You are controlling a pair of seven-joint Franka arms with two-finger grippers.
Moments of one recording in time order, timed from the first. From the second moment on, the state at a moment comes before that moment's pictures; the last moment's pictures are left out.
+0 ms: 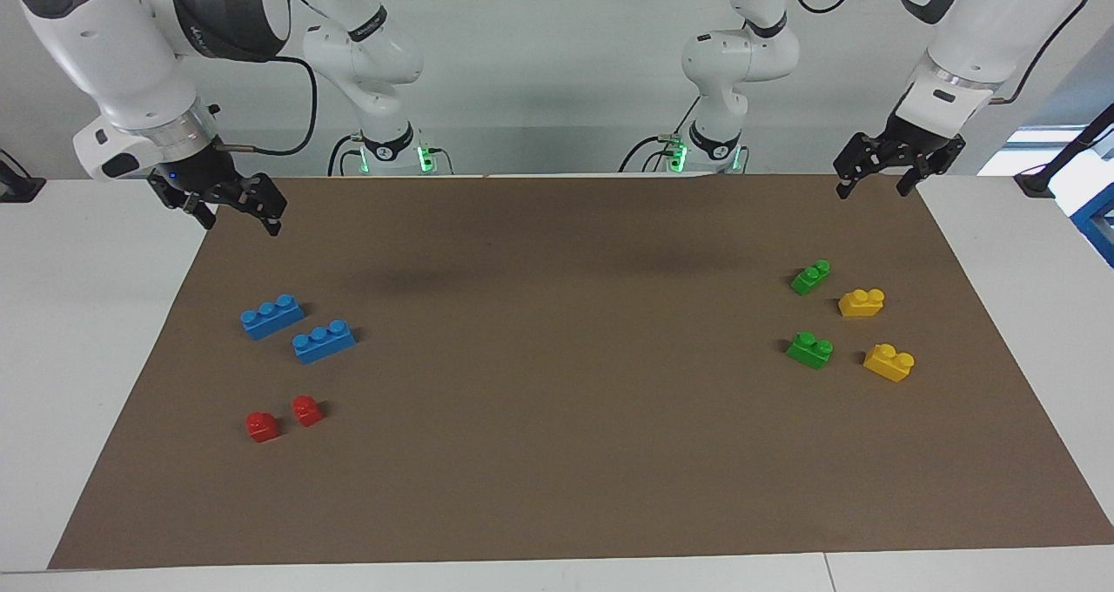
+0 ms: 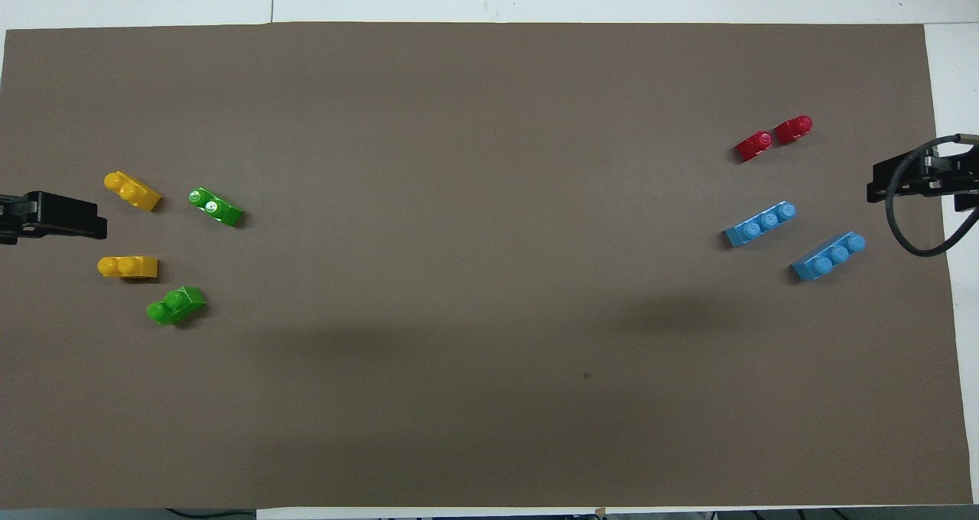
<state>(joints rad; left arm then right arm) 0.01 -0.10 -0.02 -1.69 -0.02 1.60 0.01 -0.20 0.02 0.12 -1.63 -0.03 1.61 0.07</state>
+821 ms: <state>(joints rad) 0.01 -0.10 -0.02 -1.69 -0.02 1.60 0.01 -0.20 0.02 0.12 -1.66 0.02 1.63 0.32</state>
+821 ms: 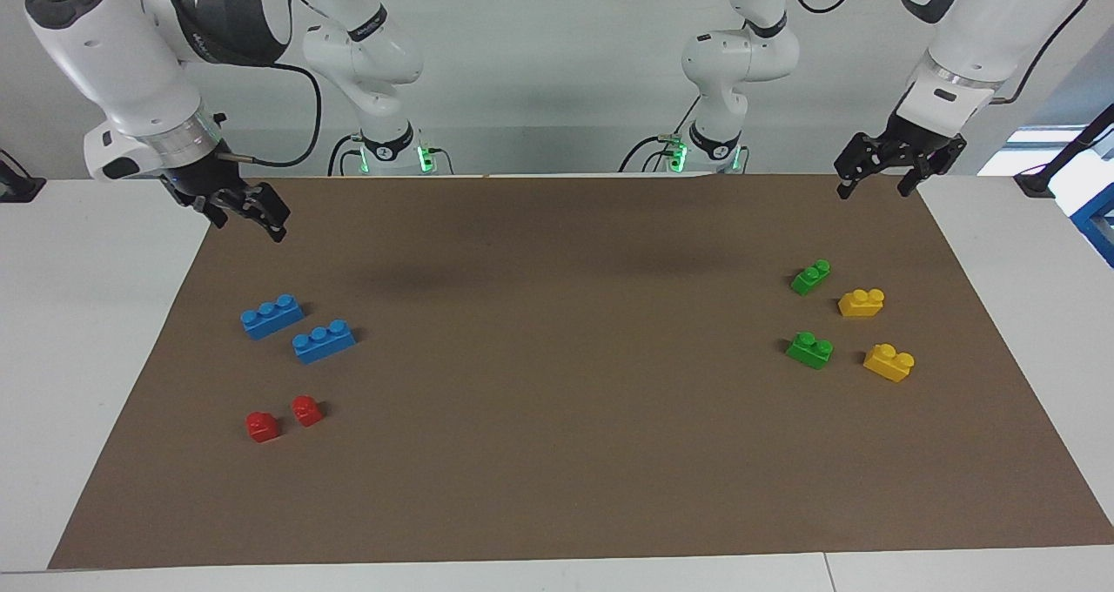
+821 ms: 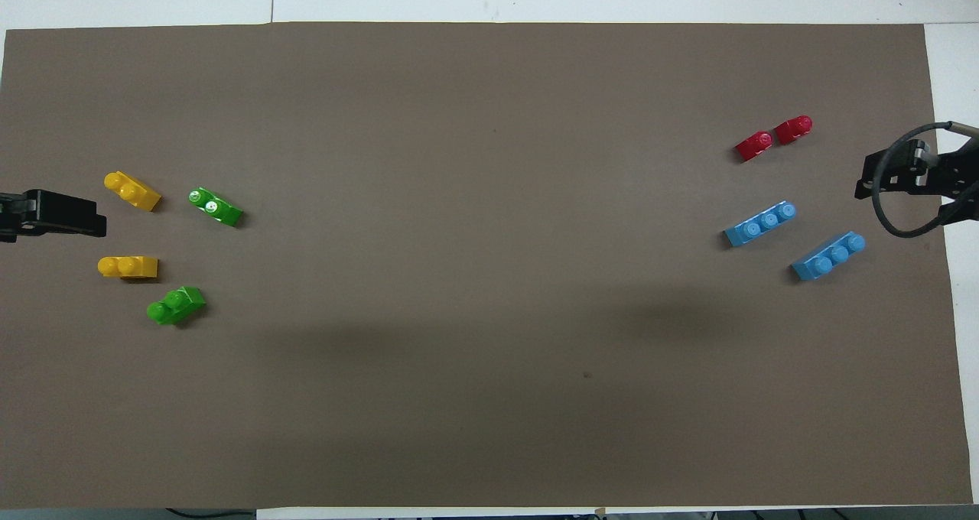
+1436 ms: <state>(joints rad) 0.03 -0.11 -0.02 -1.74 -0.02 1.62 -0.03 -0.27 0.17 0.12 -1.66 0.22 1.65 0.80</state>
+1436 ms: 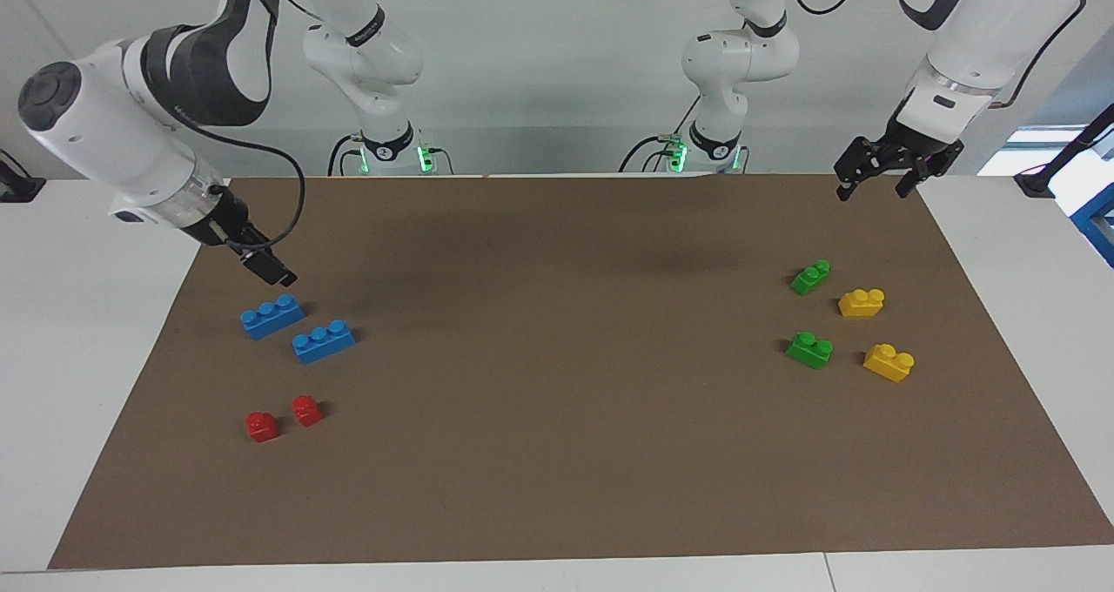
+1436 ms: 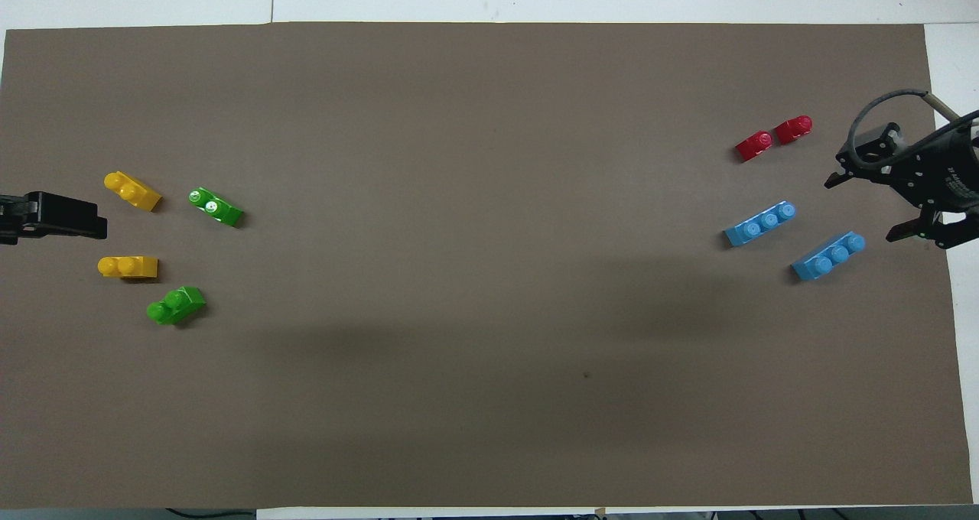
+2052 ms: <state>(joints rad) 0.00 -0.17 -0.04 -2.02 -0.02 1.93 -0.64 -0.29 0.35 0.12 -1.63 0.38 1.77 0.98</state>
